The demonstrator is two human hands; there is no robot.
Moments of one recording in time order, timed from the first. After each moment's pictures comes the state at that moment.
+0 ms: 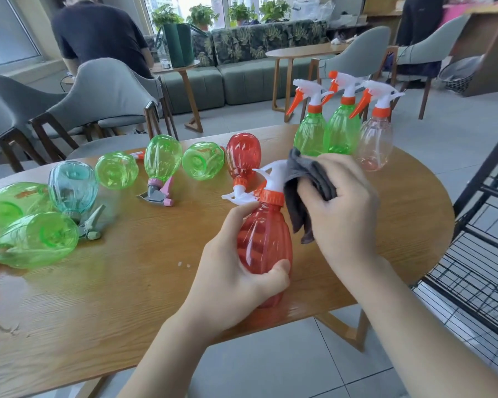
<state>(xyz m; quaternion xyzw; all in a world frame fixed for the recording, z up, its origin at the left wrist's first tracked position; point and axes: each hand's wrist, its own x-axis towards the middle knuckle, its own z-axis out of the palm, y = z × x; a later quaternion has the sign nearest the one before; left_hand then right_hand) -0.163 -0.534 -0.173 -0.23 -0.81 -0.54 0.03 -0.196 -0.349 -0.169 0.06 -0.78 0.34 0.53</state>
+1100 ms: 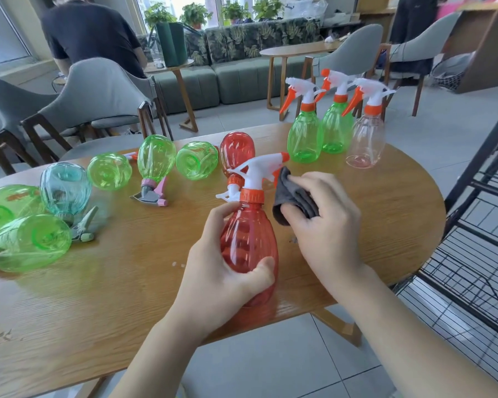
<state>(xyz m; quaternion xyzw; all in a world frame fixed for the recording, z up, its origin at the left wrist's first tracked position) -0.163 -0.540 -0.179 -0.21 -0.79 -0.57 0.03 -0.189 -0.357 -0.189 0.08 -0.78 0.33 0.53</state>
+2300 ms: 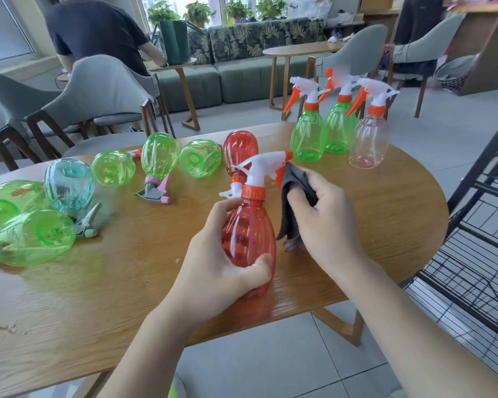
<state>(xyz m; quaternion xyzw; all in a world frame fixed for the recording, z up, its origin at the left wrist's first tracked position) -0.174 -0.551 -0.177 -0.23 -0.81 -0.54 0.01 -0.183 -0.363 -0.168 0.02 -0.80 0.53 0.29</state>
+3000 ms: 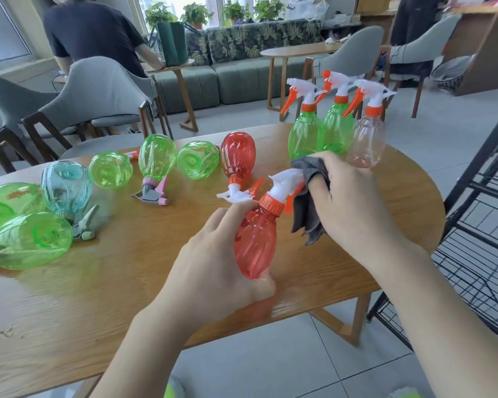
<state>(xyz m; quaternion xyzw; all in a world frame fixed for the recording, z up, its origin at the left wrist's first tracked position) -0.174 -0.550 -0.170 -0.28 -0.90 -0.33 0.08 -0.178 -0.333 -0.133 0.01 -0.91 0.31 0.27</state>
